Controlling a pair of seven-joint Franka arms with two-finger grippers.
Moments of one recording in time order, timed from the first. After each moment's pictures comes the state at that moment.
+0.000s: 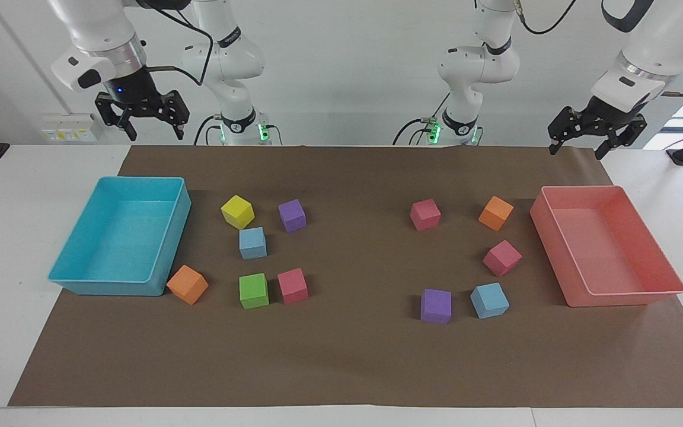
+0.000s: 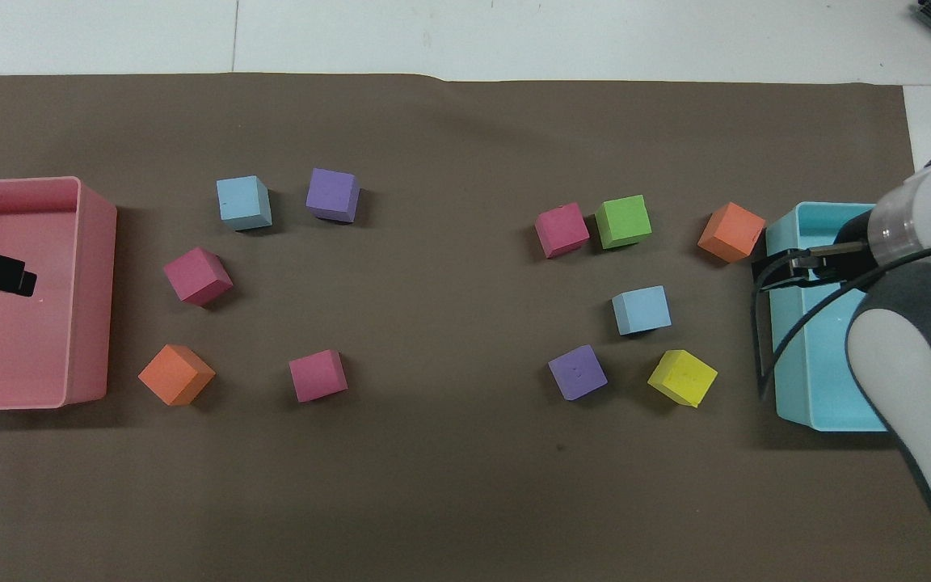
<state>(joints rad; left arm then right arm) -0.08 -0.02 0.07 -1.53 -0.02 1.49 0.17 0.12 0.02 -0.05 -1.75 -0.03 1.74 0.04</state>
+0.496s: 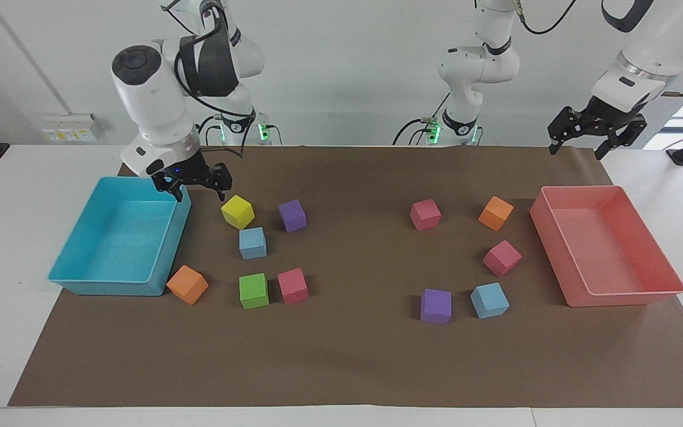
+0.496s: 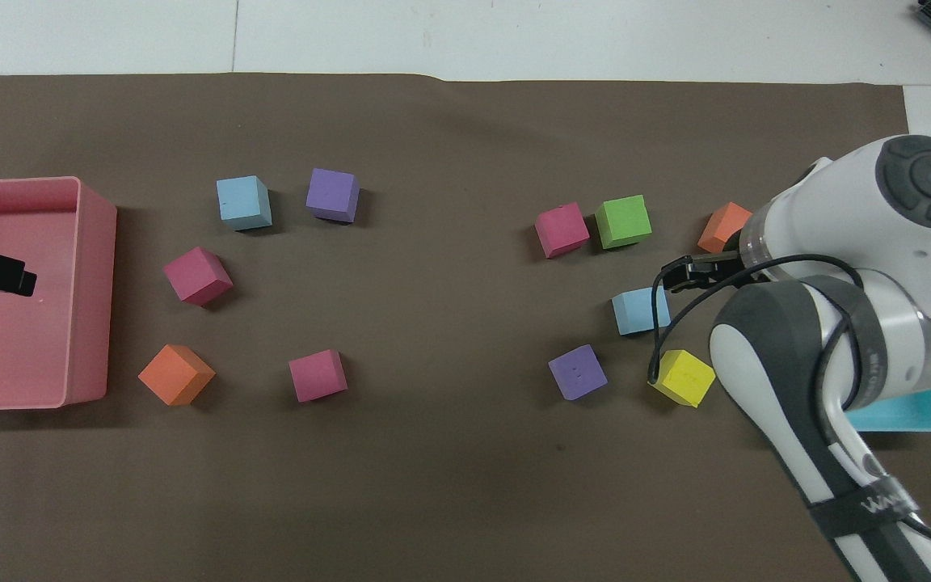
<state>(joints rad) -0.08 -0.02 0.07 -1.53 -0.02 1.49 0.17 0.22 0.09 -0.05 -1.90 -0.02 1.97 0.14</state>
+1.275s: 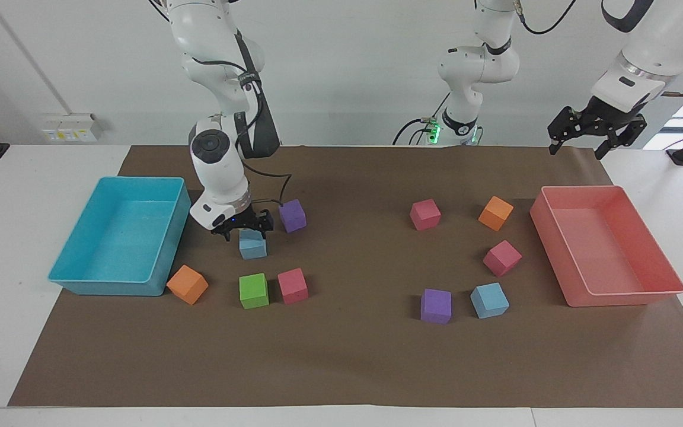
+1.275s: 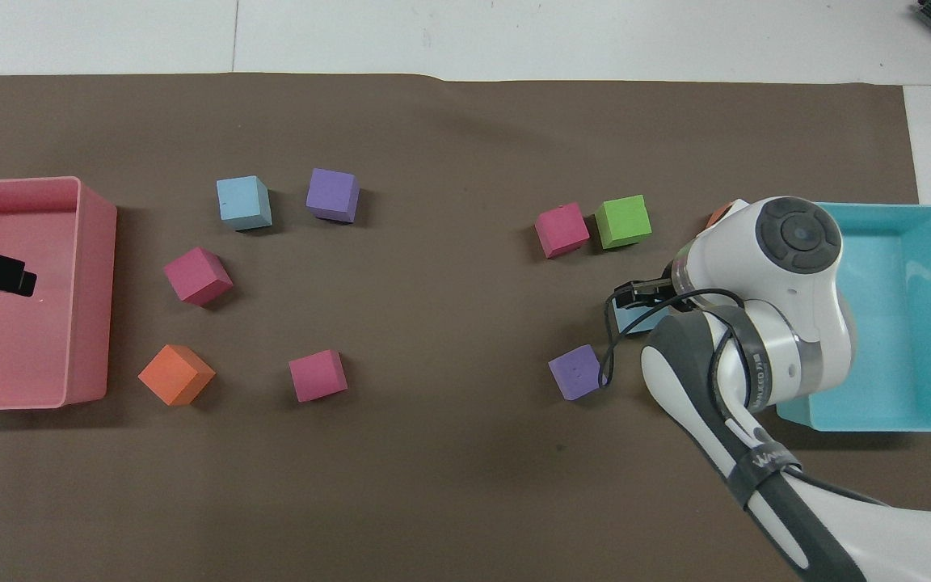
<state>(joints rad) -0.08 -0.02 0.07 -1.53 -0.02 1.49 0.17 0.25 0.19 -0.05 -2.06 0.01 2.23 0.14</state>
